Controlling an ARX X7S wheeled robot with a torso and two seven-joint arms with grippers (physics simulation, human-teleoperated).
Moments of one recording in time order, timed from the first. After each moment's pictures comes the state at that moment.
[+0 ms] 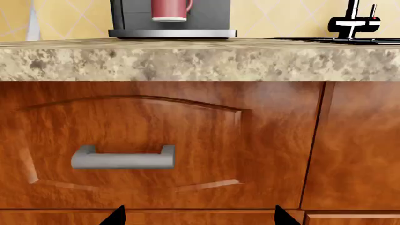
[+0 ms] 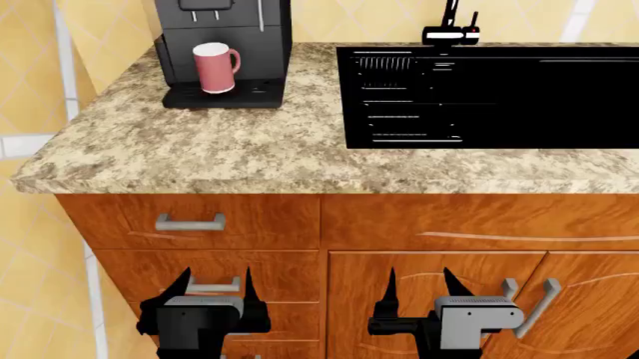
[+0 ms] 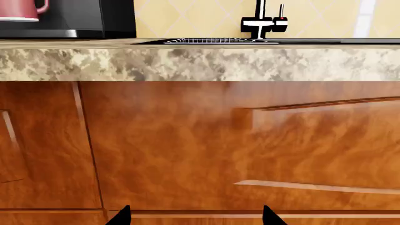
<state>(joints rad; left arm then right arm) 0.00 0.00 0.00 0.00 0.00 0.00 0.00 0.00 0.00 0.00 0.00 0.00 0.00 0.00</state>
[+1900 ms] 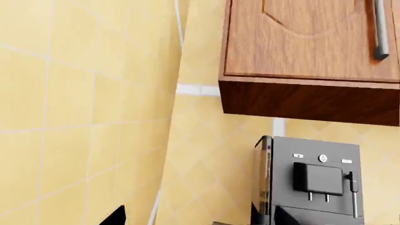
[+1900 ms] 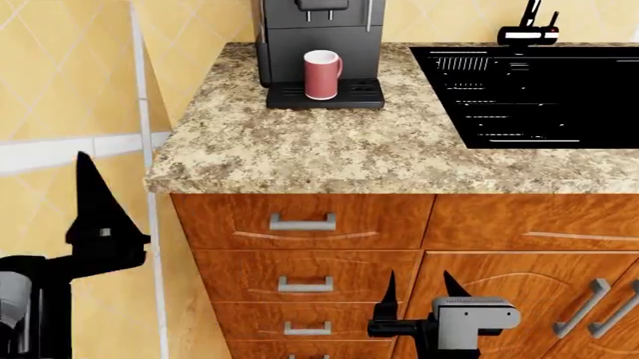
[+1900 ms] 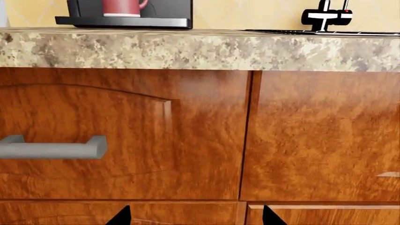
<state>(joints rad) 0.04 -0.48 -0.03 0.82 -0.41 -0.11 -0.52 0.01 0.12 -0.15 0.00 0.11 0.02 0.16</state>
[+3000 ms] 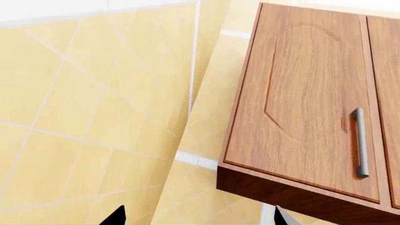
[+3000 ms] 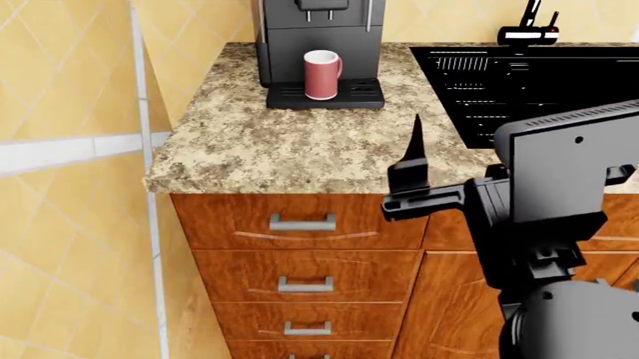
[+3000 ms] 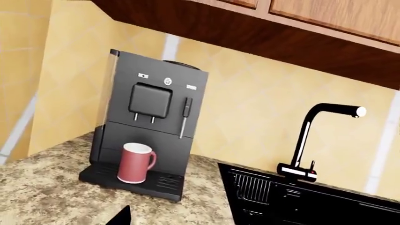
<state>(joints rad) 0.30 -1.24 0.00 1.03 -0.47 0.50 -1.28 0.88 0.57 -0.26 -0.90 1.30 1.17 1.12</state>
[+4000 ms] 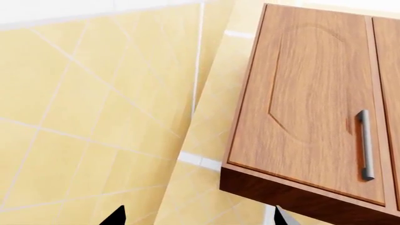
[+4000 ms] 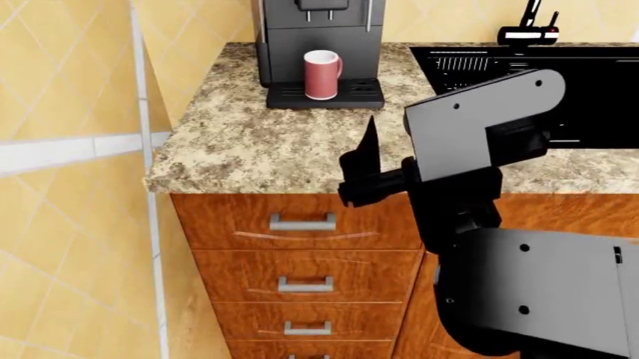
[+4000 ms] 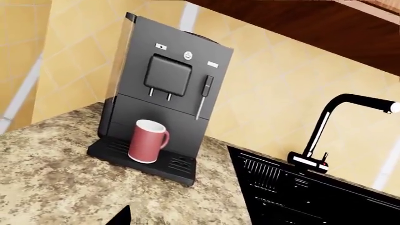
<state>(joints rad) 0.34 -1.26 -0.02 1.01 -0.46 0.55 -1.32 1.04 0.46 -0.51 -0.67 1.23 1.19 1.16</state>
